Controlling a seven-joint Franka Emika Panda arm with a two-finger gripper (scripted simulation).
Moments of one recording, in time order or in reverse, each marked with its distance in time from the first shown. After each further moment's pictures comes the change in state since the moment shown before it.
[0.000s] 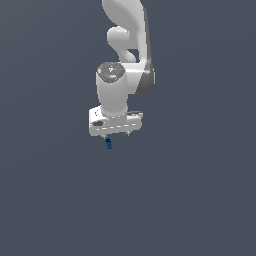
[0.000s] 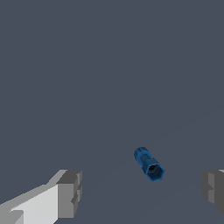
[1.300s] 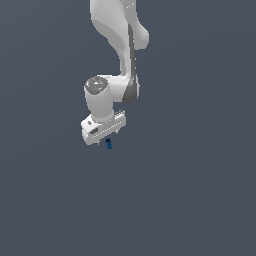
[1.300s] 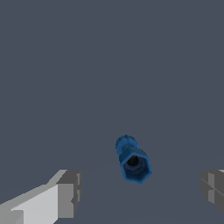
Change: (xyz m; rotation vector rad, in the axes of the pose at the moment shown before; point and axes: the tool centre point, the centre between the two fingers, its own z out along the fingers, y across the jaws) arm -0.038 0.040 0.062 0.014 0.023 -0.444
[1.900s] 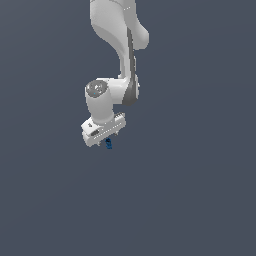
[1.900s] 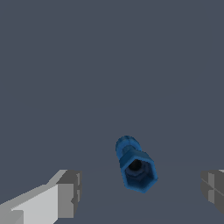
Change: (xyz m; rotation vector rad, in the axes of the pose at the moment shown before) arm -0.002 0.001 0.013 -0.001 0.002 -0.016
